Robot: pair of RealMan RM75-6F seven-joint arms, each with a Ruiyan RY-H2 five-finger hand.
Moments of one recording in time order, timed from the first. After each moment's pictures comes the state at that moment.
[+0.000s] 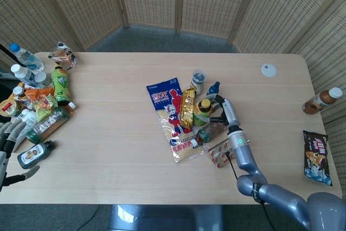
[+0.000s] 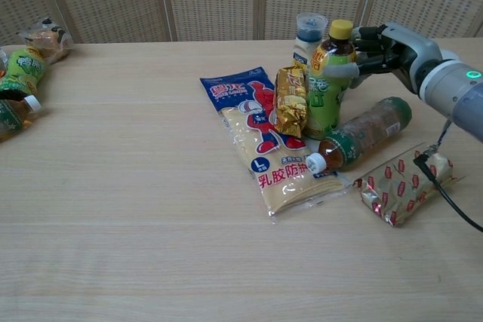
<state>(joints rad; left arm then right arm) -0.02 -0.89 0.00 -1.94 1.62 1.57 0.02 0.67 -1.79 0.38 -1.07 -1.17 0.93 0.63</state>
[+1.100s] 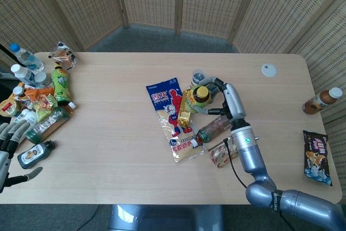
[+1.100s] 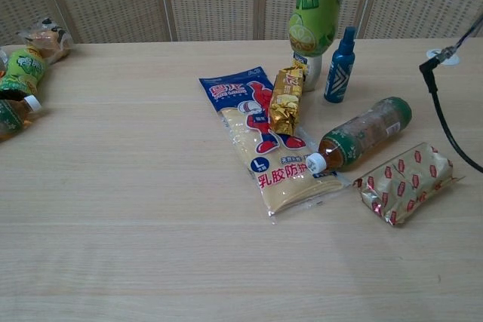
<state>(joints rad) -0.03 -0.87 0.01 -1.95 1.64 1.56 -0.03 0.63 -1.49 0.52 -1.71 -1.09 1.11 0.27</state>
